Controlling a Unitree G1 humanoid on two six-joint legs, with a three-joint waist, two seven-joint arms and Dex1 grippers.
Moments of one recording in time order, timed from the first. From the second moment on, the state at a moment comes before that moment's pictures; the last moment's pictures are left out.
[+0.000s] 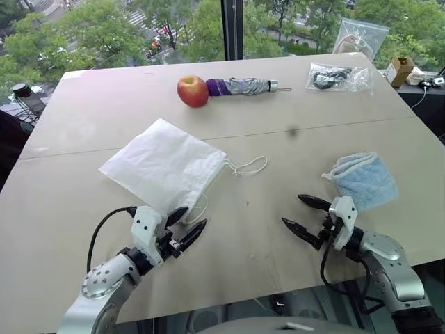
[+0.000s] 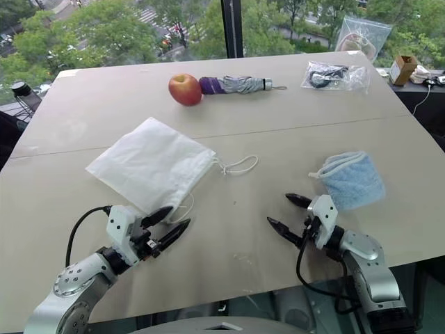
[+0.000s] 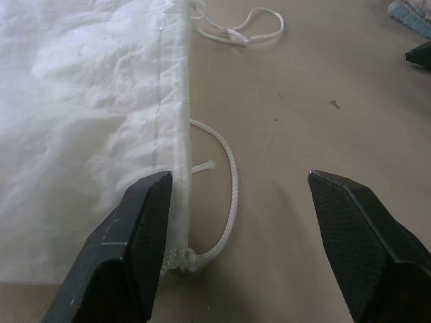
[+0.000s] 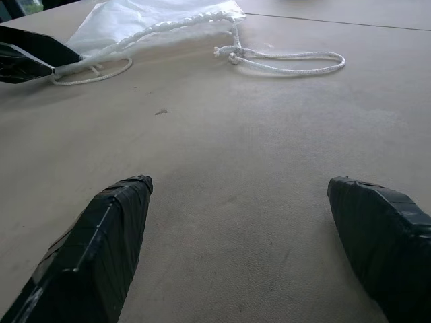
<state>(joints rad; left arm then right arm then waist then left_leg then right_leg) 0.40 0.54 0.13 -0.48 -0.49 0.28 -0.59 0.10 -0.41 0.05 -0.13 0.34 0.03 0.87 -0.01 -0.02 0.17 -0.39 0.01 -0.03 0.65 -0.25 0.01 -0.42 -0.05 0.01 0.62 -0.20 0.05</state>
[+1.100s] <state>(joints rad) 0.12 0.48 0.03 -0.33 -0.06 0.12 -0.43 0.01 -0.39 0.07 -0.10 0.35 0.03 0.88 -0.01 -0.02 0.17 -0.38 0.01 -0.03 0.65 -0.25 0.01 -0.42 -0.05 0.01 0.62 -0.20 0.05</state>
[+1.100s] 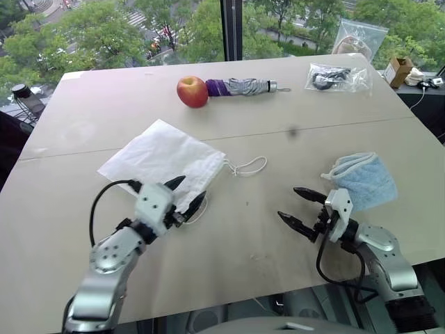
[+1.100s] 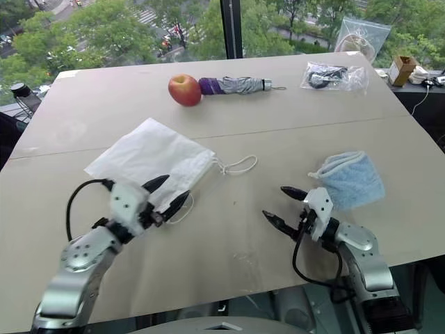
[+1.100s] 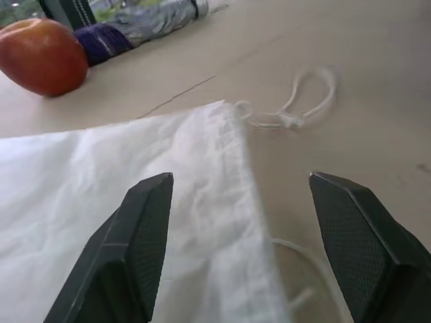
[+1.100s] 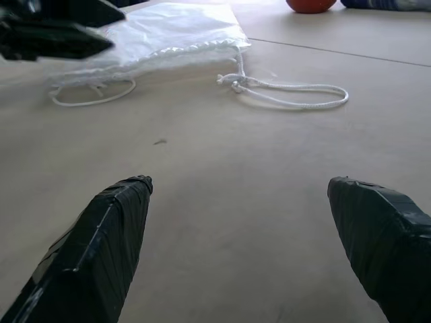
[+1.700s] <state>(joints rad) 0.12 0.40 -0.05 -0.19 0.45 -0.09 -0.05 -0.01 -0.39 0.07 -0.14 0.35 0.05 0.84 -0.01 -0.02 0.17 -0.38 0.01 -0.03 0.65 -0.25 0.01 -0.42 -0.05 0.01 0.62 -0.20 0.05</state>
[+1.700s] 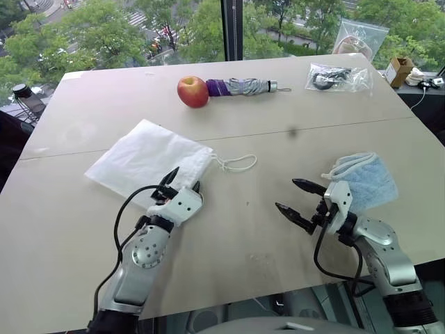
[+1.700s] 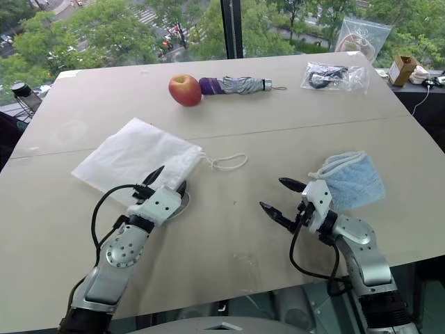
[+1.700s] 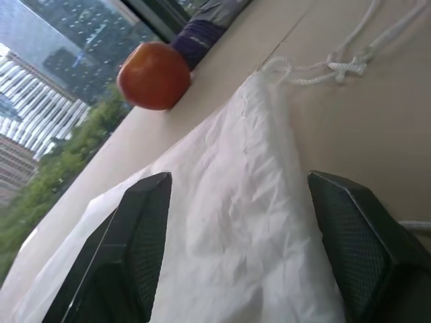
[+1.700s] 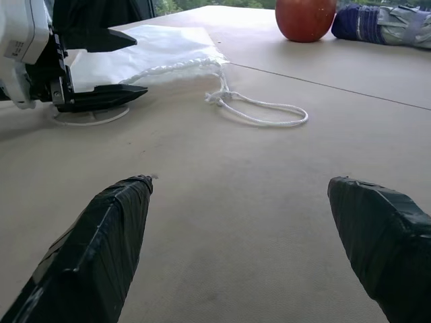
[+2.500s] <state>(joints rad) 0.11 0.39 0.00 -0.20 0.45 -0.06 -0.01 -0.03 -0.40 0.07 -0.14 0.35 0.06 0.84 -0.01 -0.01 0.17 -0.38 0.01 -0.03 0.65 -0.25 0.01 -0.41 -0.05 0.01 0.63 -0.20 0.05</state>
